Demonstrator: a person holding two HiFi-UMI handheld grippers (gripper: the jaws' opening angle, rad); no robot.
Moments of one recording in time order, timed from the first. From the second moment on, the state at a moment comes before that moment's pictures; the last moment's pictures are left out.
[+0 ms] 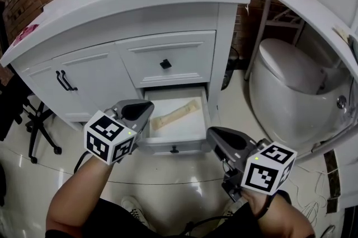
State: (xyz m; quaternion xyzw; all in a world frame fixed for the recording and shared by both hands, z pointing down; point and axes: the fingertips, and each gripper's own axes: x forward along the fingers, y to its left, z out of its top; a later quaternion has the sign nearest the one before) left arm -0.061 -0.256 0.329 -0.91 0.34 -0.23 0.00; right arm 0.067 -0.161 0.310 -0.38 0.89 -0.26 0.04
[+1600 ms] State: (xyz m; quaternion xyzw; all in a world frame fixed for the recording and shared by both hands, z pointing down) left arm -0.006 -0.333 0.551 -0.83 0.12 -0.54 -0.04; right arm 0.068 -0.187 0.331 -0.37 0.88 -0.29 0.02
